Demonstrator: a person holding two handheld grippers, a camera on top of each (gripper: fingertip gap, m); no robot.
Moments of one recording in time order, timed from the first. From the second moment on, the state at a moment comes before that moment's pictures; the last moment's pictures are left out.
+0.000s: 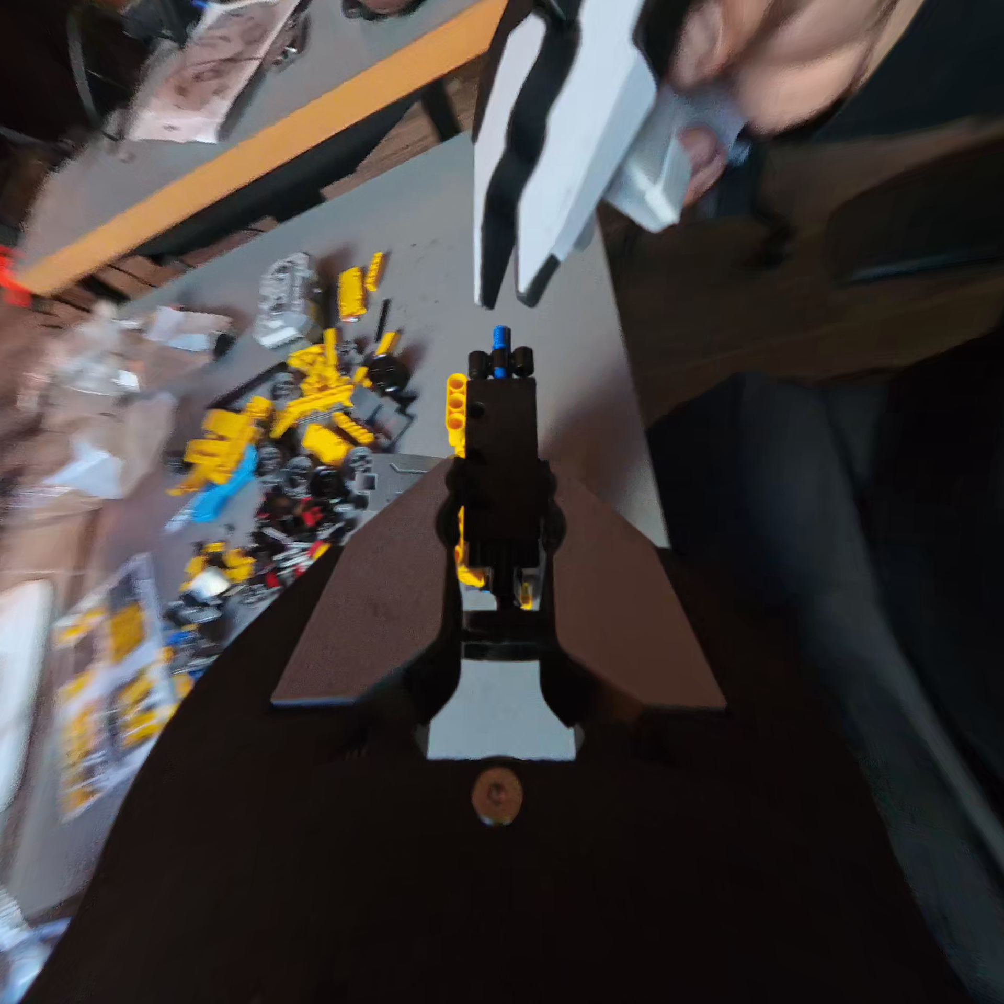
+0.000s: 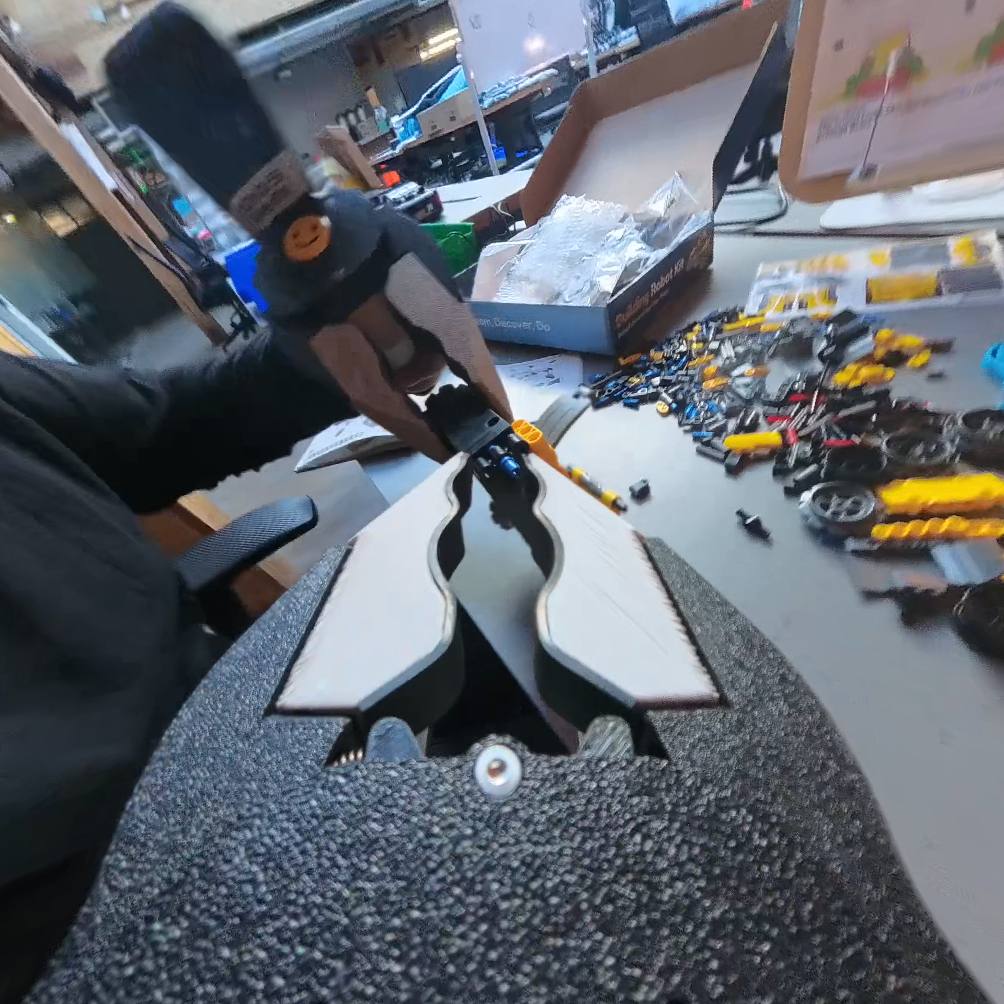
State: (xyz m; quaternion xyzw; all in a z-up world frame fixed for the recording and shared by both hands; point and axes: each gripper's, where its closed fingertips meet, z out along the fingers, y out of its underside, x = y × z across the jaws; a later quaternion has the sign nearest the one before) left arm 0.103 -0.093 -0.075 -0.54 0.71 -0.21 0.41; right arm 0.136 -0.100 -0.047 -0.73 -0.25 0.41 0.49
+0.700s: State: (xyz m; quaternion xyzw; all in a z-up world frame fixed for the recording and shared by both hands) left arm 0.091 -0.122 -0.108 -0.42 0.71 -0.05 0.56; right arm 0.113 -0.129 -0.100 -0.75 -0.21 0.48 0.41
